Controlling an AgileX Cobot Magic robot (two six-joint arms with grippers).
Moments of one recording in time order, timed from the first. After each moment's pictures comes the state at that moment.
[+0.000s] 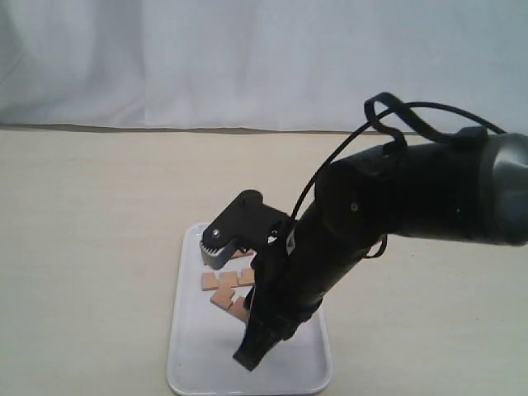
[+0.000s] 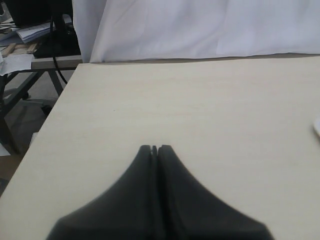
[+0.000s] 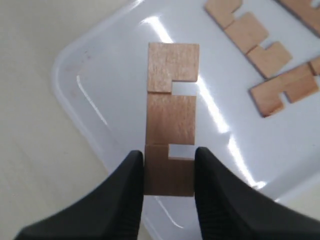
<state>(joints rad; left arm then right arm) 0.05 0.00 0.00 0.07 0.35 0.01 0.58 1.73 -1.05 0.17 0.67 -0.38</state>
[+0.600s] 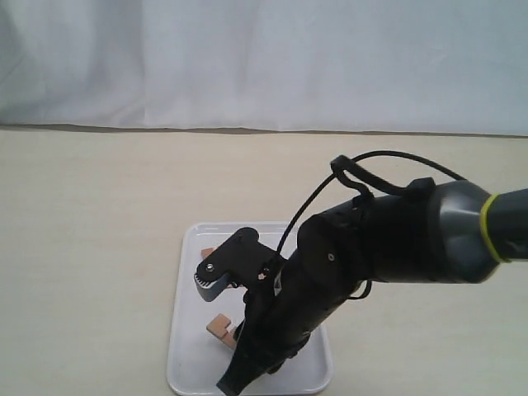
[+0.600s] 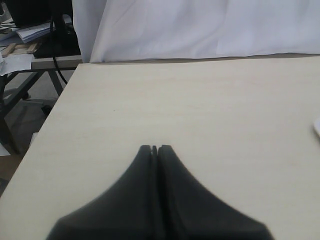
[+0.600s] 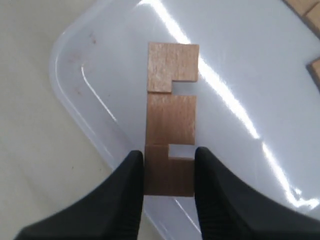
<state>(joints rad) 0.05 0.00 0.00 0.07 0.35 0.01 0.62 1.82 -0.98 0.23 0.52 -0.30</state>
